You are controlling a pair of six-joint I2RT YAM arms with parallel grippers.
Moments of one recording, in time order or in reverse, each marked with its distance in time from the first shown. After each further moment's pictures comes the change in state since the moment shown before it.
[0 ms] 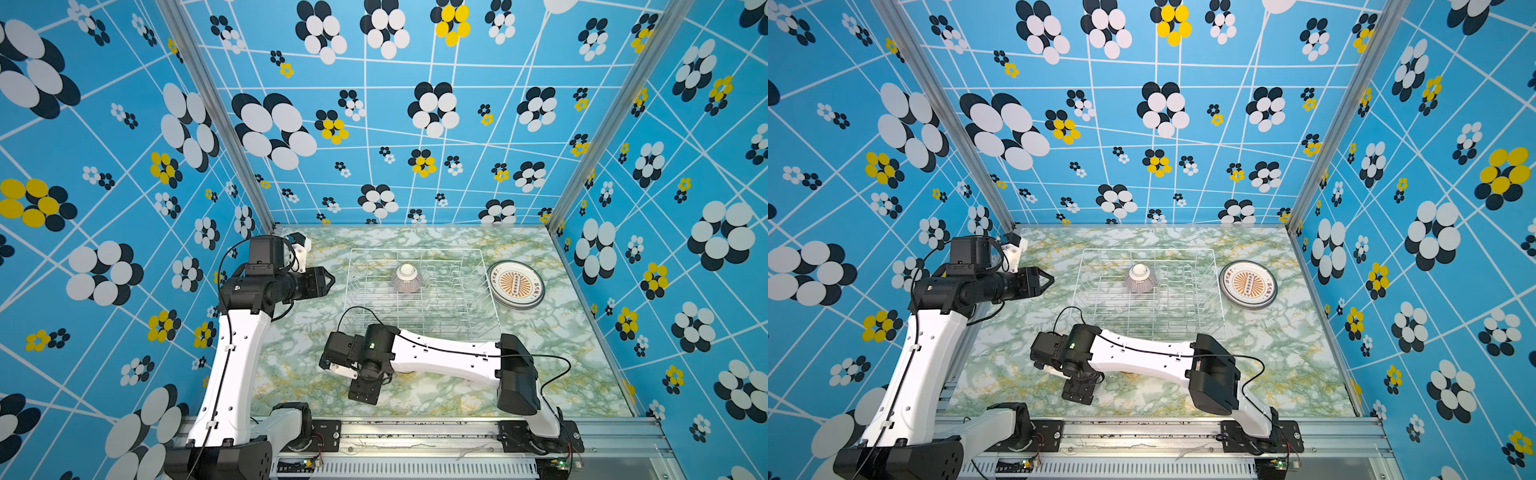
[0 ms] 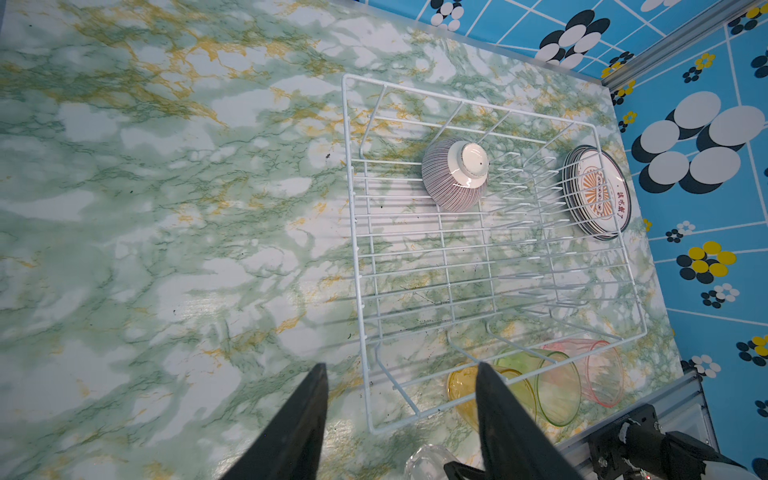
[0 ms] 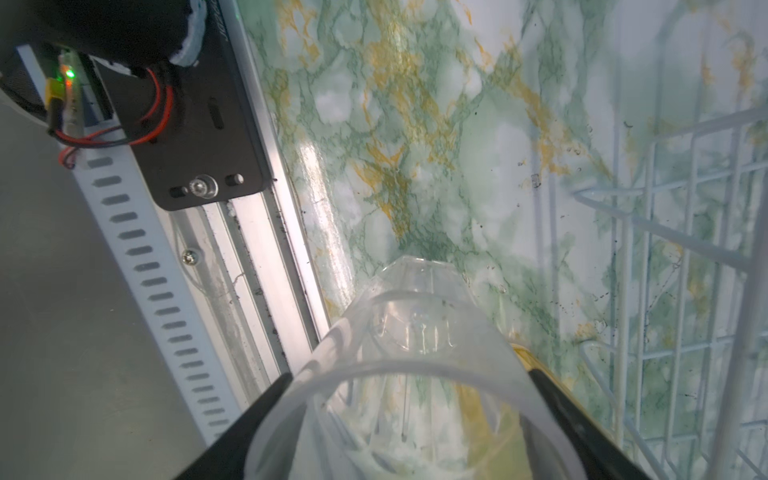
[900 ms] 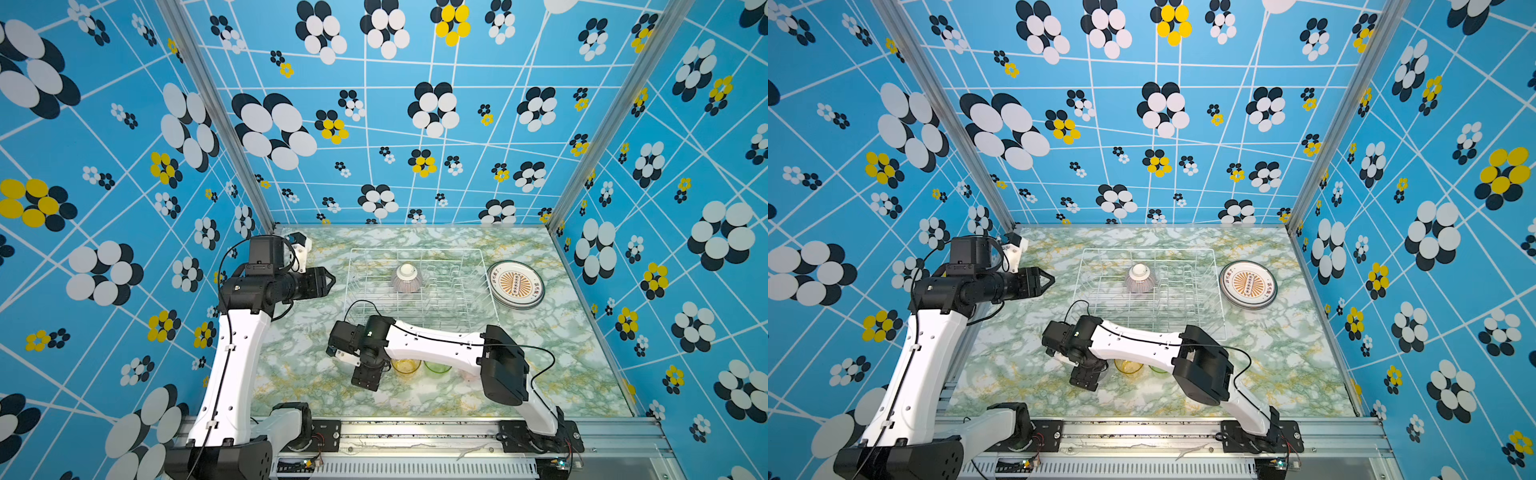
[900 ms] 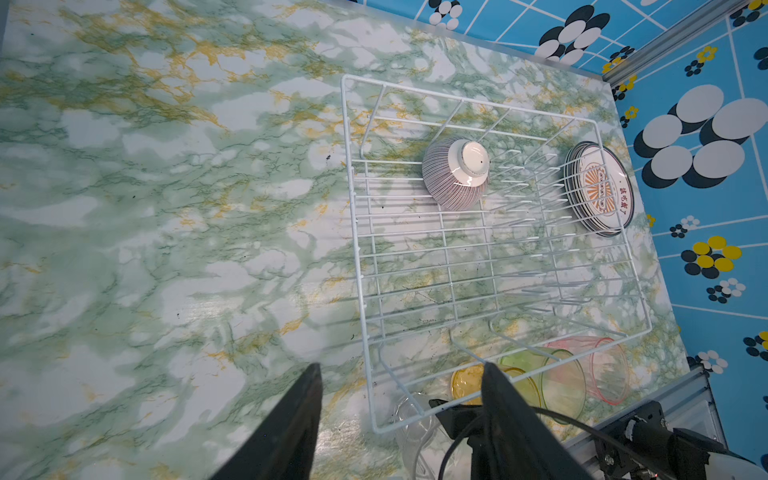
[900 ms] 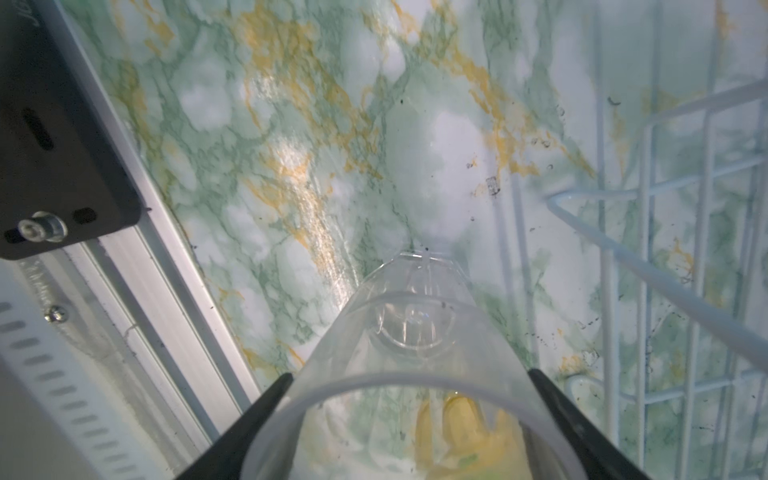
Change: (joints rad) left arm 0.000 0.001 0.000 0.000 0.001 0.022; right arm -0.082 0.063 -0.046 0.082 -0.003 -0.019
